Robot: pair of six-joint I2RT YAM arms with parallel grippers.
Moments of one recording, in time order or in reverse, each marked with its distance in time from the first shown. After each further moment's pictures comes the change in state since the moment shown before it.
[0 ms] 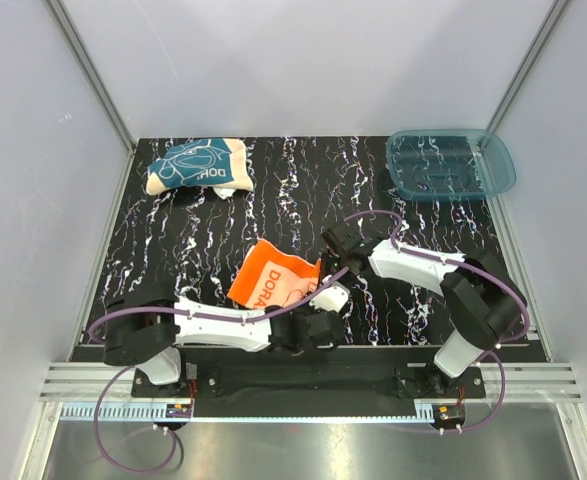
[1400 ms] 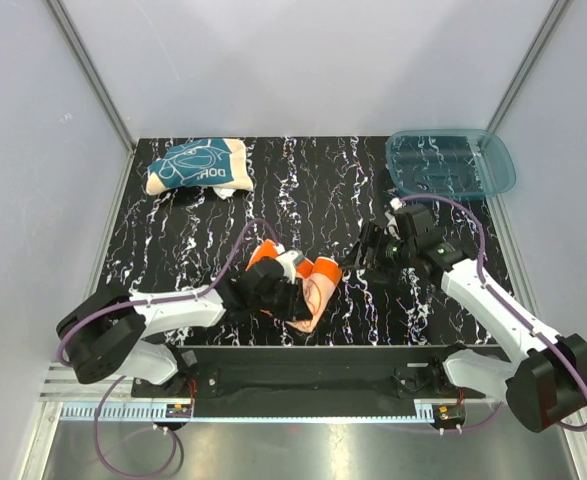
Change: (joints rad) left arm 0.428 -0.223 -0.283 0.355 0.752 -0.135; right arm -0.316 -0.502 -0.066 -0.088 -0.098 -0.143
